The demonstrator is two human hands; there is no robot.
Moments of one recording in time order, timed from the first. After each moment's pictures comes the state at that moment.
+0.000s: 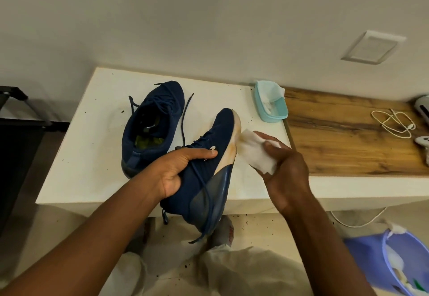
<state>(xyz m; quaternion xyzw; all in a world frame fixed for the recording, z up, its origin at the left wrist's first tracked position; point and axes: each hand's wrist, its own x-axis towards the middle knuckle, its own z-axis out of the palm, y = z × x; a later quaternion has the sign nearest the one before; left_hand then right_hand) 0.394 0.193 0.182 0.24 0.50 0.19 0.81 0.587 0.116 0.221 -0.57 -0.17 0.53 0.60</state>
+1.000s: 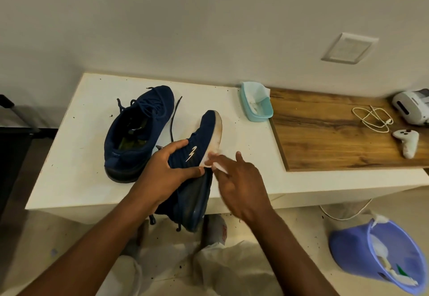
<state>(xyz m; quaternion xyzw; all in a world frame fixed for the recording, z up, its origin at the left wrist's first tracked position) 0.382 0.163 0.177 0.52 0.52 0.30 0.61 0.549 0.093 0.210 -0.72 -0.63 0.22 0.20</state>
